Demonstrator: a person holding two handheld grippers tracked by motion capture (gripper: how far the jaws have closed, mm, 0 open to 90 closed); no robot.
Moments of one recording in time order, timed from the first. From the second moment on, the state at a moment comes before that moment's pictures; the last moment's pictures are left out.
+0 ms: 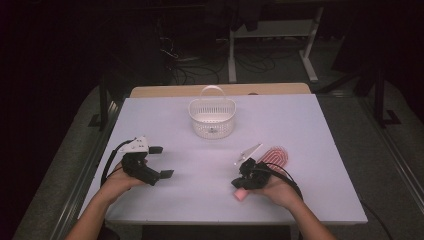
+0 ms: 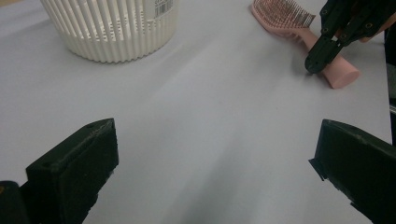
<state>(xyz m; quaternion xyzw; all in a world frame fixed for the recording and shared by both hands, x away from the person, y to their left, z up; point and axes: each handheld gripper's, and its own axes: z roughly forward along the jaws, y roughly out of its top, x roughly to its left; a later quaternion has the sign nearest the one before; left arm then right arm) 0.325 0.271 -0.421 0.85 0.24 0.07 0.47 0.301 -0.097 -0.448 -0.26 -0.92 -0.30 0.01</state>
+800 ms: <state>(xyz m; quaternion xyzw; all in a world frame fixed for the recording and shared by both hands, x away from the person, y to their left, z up) 0.325 0.269 -0.421 0.85 0.24 0.07 0.47 0.277 -0.140 -0.448 -0.29 -0.92 -0.27 0.00</state>
